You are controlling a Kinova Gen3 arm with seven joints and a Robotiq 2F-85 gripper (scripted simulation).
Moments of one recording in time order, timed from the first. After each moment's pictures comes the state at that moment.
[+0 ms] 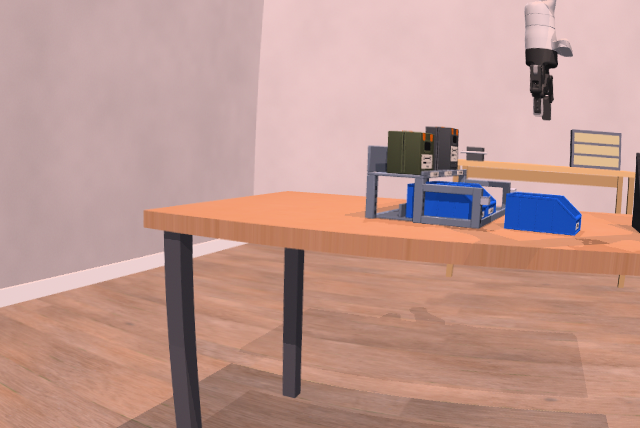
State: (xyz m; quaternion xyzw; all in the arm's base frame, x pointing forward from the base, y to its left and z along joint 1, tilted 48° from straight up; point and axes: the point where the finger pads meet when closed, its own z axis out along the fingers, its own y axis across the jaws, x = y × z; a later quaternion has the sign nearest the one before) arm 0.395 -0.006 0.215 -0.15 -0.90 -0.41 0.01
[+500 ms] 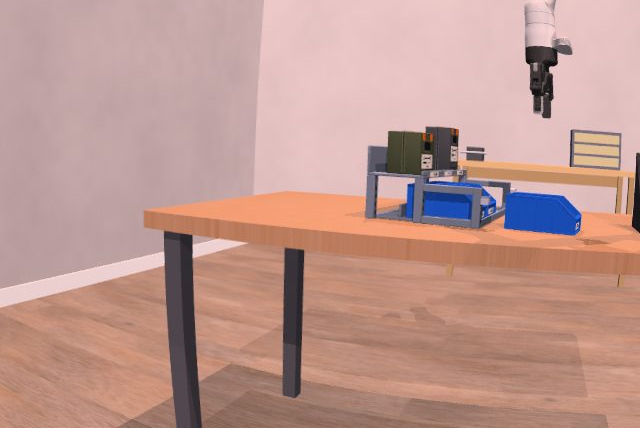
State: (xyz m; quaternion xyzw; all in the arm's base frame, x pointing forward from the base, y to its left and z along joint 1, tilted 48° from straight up) arm 0.395 -0.009 0.218 -0.15 -0.90 -0.41 0.01
